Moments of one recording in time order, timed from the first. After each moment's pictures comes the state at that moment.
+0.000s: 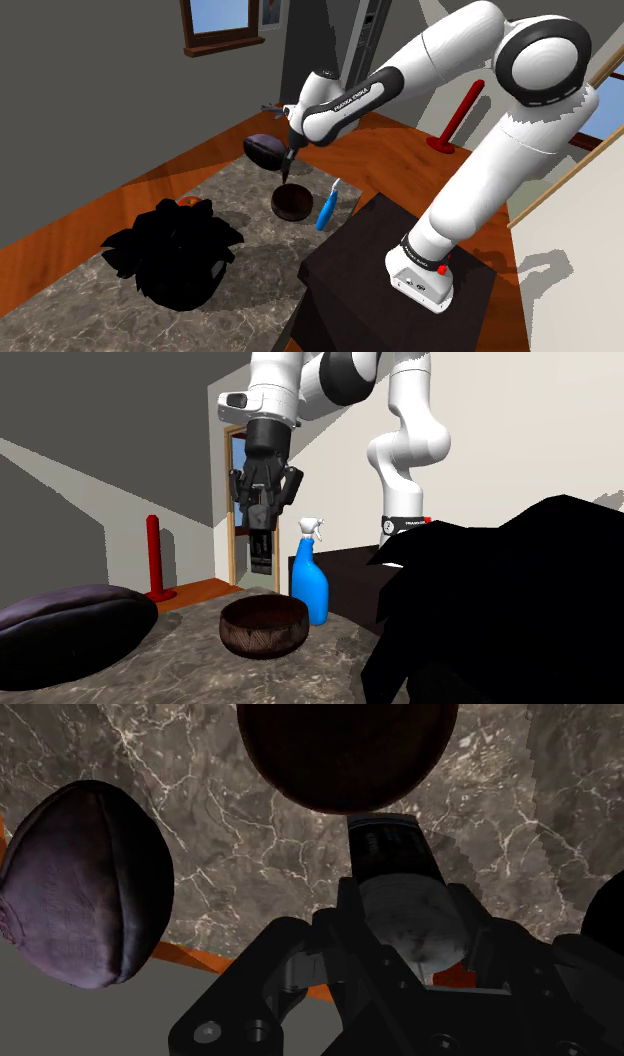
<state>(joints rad) -0.01 -0.04 0.22 -2.52 0.15 2.67 -0.44</state>
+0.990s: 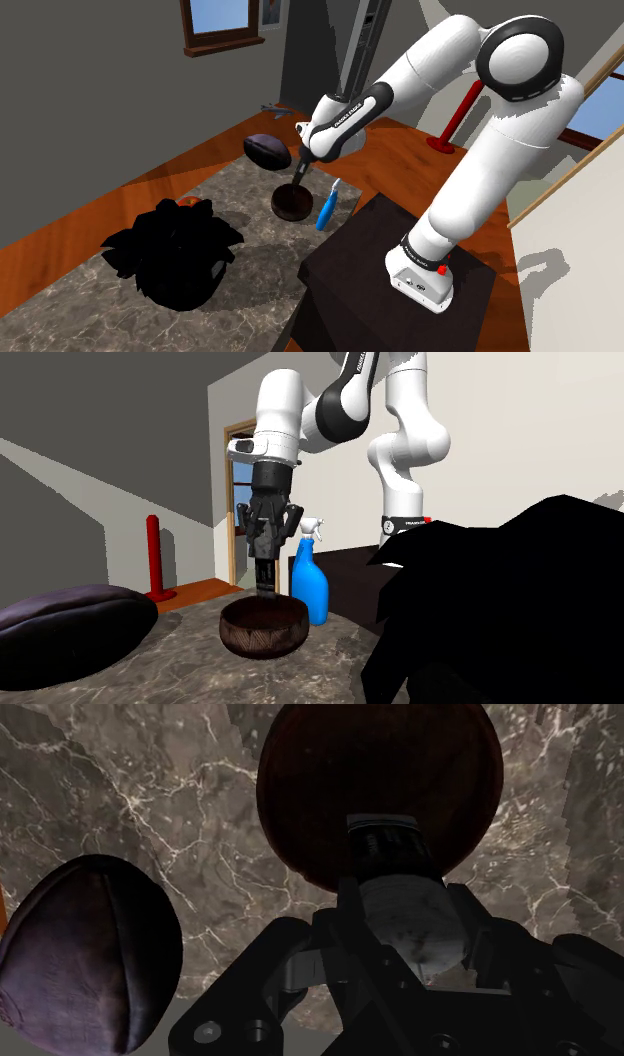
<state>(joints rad) -0.03 0.04 0.17 -2.64 0.23 2.86 -0.60</state>
